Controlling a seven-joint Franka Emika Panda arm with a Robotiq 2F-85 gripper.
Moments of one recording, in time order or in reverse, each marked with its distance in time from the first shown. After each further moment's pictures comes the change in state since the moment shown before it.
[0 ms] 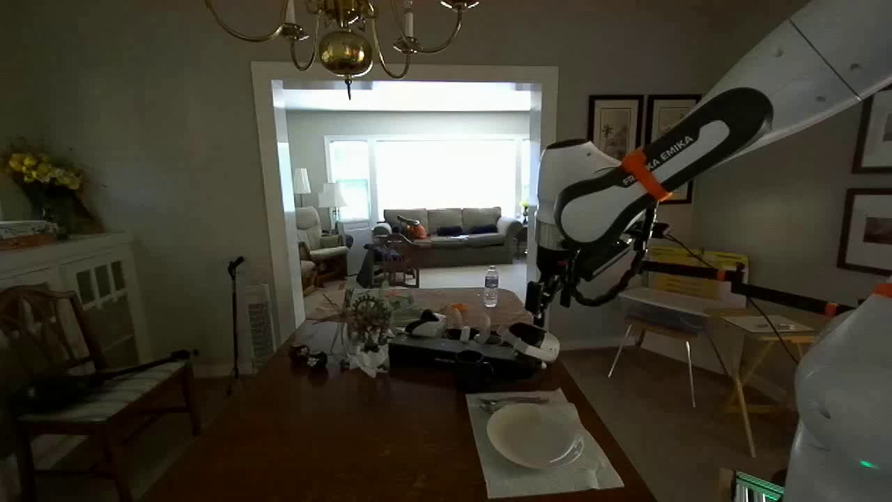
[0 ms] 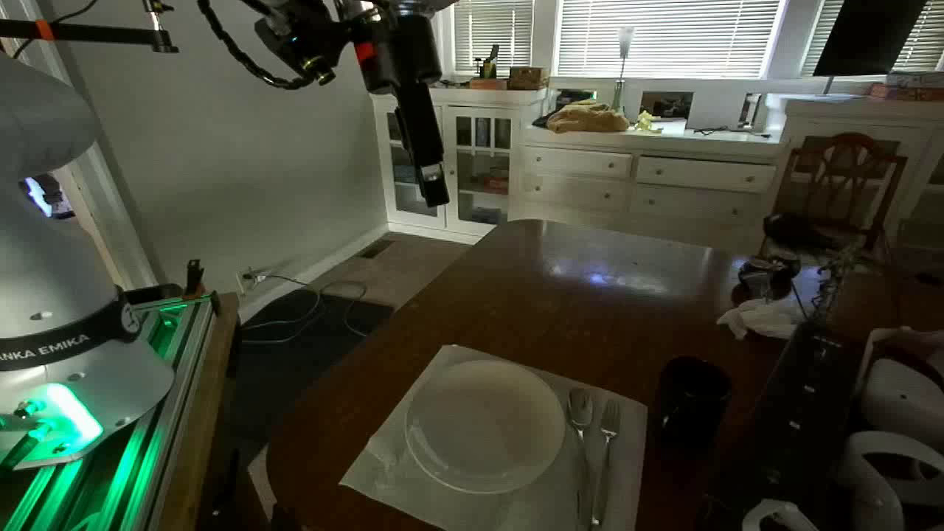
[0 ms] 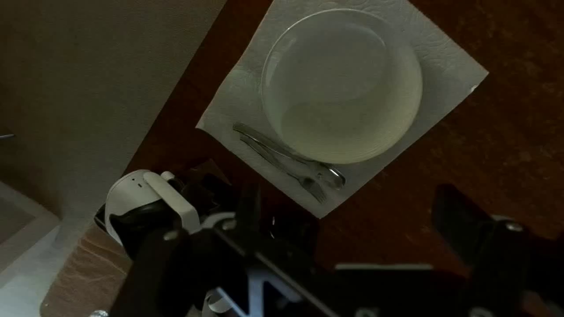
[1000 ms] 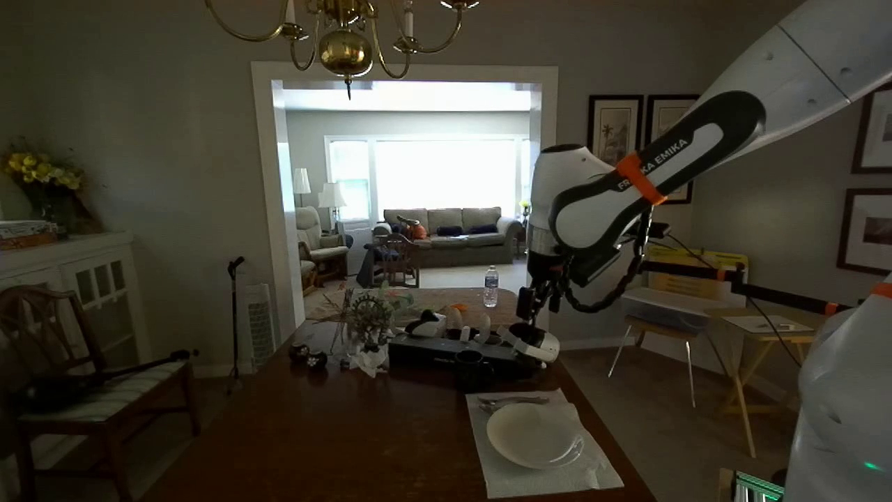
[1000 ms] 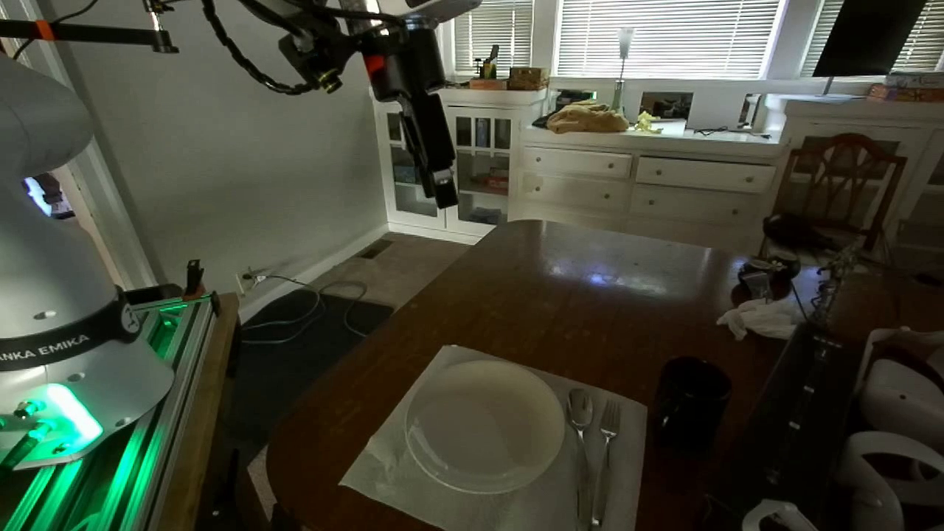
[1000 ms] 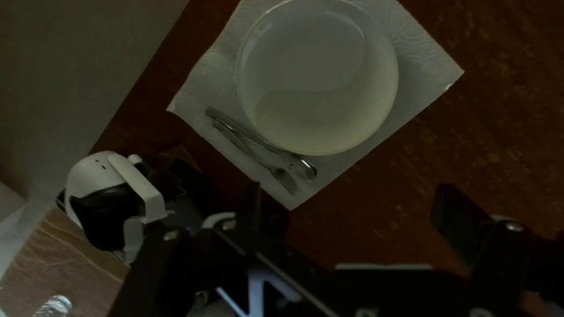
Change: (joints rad) arm 0.051 0.028 -0.009 -0.005 0.025 0.050 -0.042
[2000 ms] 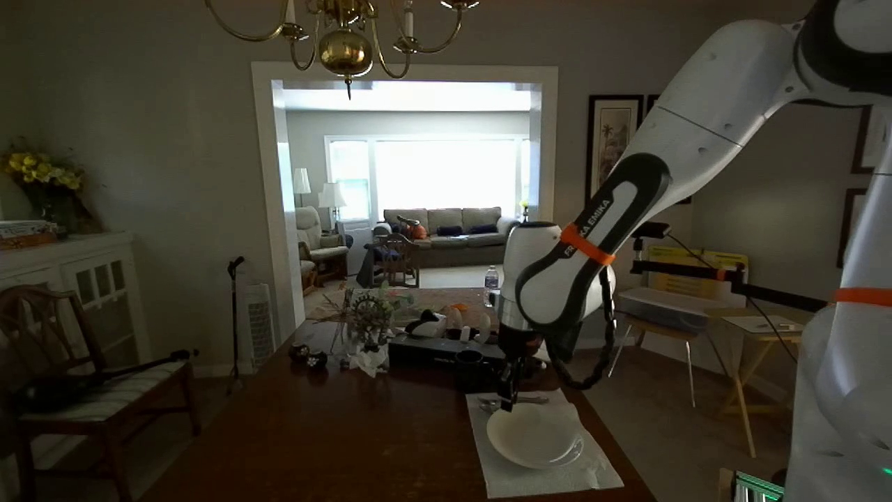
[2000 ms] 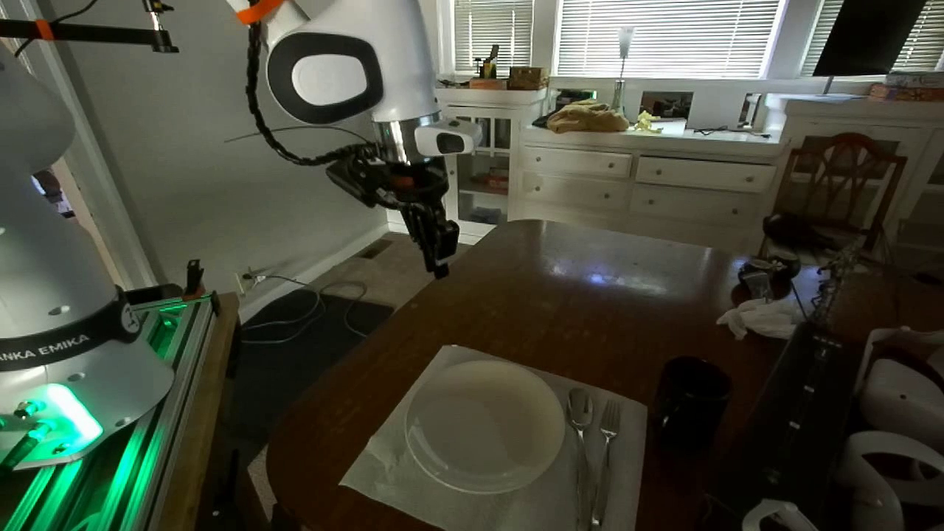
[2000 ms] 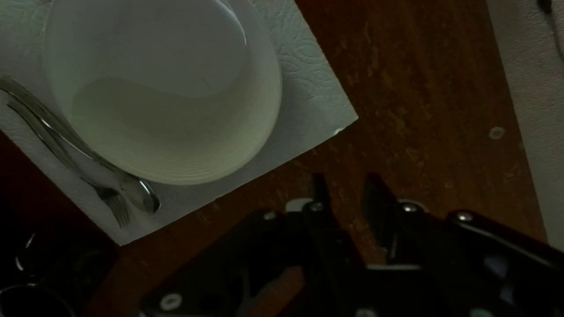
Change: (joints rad) arm 0.194 0.329 -0.043 -0.059 0.257 0.325 -0.325
